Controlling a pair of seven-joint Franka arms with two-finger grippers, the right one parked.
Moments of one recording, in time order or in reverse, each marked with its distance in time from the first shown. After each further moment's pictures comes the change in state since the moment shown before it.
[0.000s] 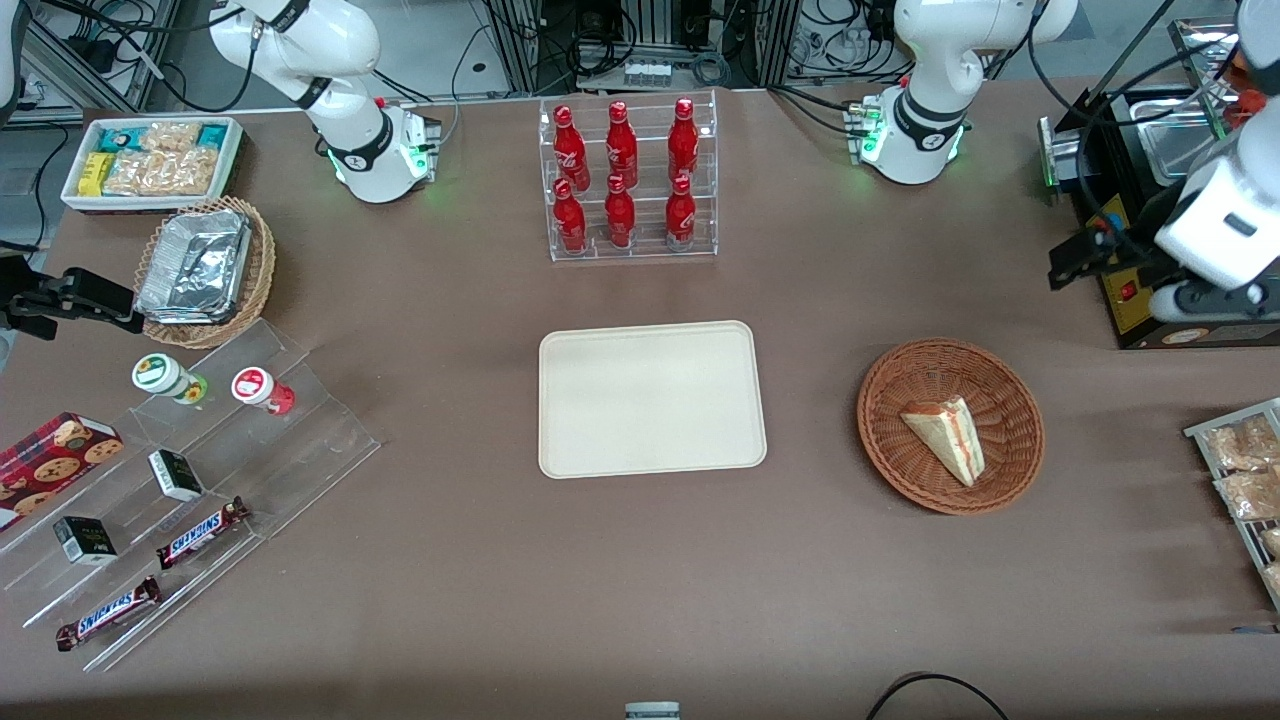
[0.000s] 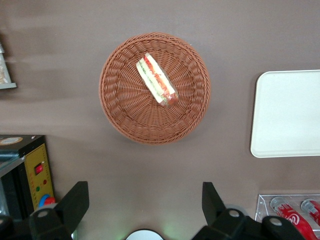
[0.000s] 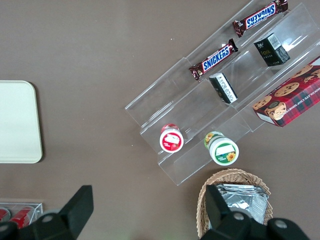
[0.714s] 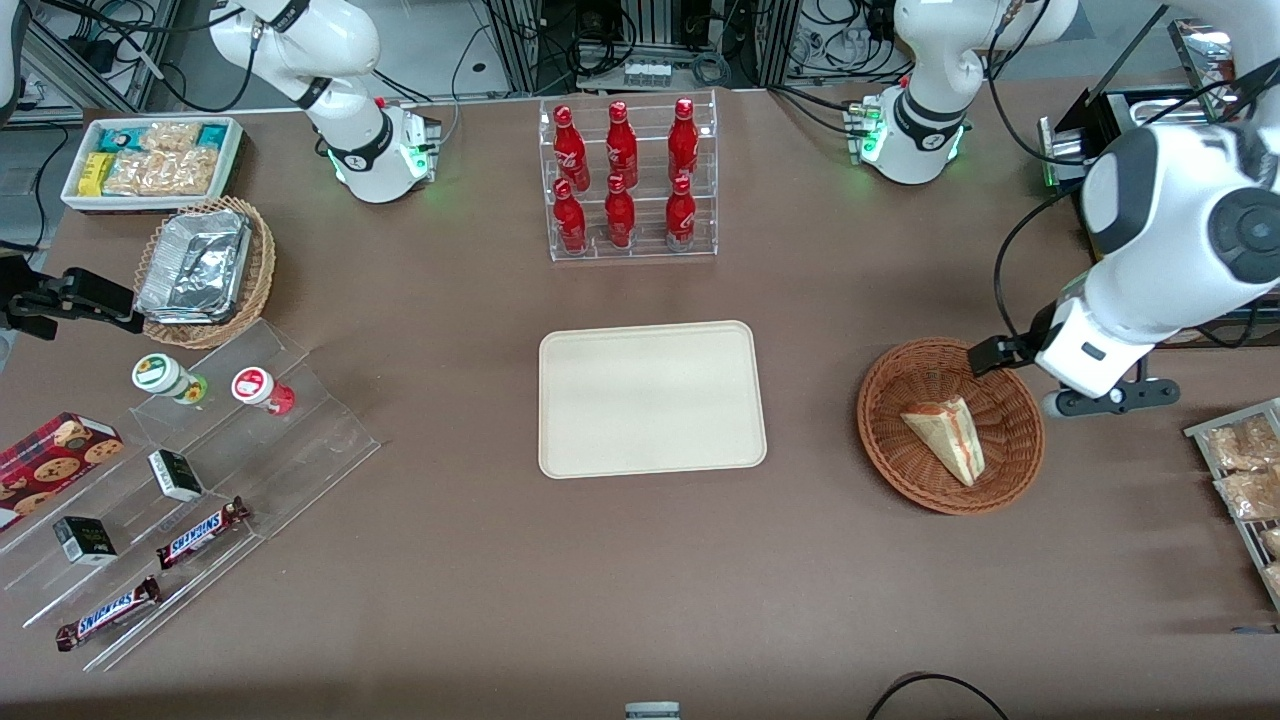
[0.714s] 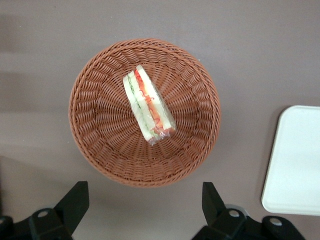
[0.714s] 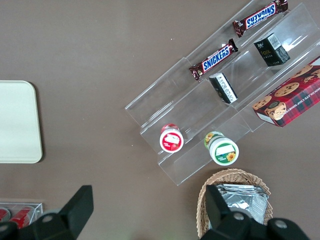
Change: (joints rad) arm -0.026 0.057 0.001 -0.327 0.000 0.425 -0.146
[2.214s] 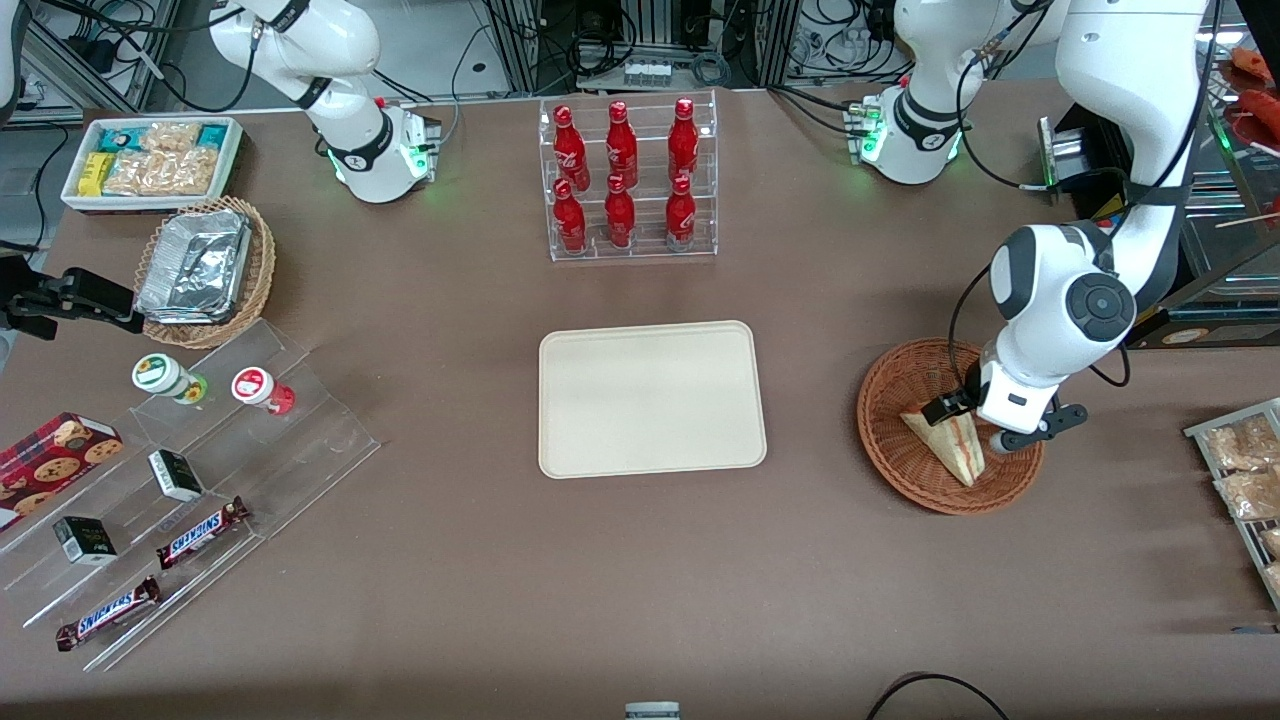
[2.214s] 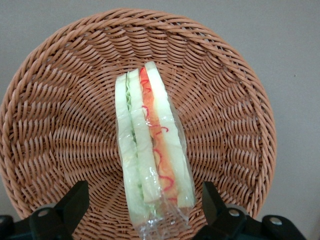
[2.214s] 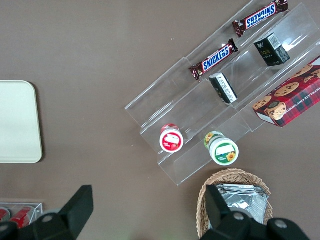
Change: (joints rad) arm 0.002 0.165 0.008 -0.266 0.000 0.517 -0.212
